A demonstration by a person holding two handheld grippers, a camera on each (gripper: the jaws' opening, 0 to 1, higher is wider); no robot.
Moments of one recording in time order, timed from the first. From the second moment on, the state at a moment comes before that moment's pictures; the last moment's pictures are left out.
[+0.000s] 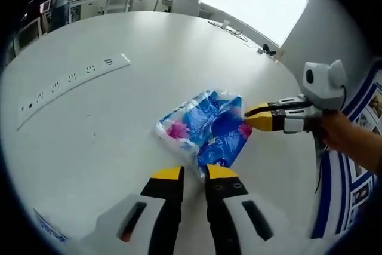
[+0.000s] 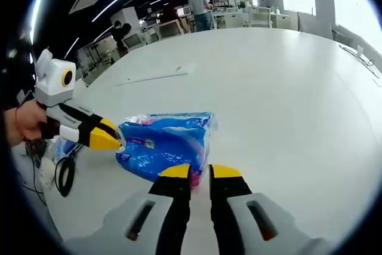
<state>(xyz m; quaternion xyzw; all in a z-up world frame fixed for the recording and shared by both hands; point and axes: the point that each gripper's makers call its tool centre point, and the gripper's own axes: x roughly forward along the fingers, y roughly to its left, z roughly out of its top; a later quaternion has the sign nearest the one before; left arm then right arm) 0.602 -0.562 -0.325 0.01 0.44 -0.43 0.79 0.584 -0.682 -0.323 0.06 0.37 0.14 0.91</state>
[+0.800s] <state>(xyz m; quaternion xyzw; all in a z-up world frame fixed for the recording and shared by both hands) 0.601 -0.559 -0.300 0.01 0.42 -0.43 0.80 0.582 -0.682 -0.303 0.06 0.36 0.14 0.92</state>
